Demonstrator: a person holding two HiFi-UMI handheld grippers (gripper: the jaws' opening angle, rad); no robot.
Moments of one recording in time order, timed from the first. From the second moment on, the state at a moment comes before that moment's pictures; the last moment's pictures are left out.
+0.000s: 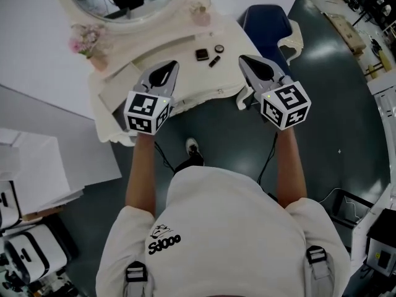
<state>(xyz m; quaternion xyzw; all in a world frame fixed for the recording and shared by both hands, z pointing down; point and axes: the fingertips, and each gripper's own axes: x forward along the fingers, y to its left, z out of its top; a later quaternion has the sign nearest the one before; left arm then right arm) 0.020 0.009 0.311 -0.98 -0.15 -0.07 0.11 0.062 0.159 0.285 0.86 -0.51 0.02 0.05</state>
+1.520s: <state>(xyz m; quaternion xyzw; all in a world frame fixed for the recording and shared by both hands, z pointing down) 0.162 -0.111 0.447 -0.97 0.04 -0.23 -0.03 0.264 -0.012 0.565 0.55 -0.71 0.23 0.39</state>
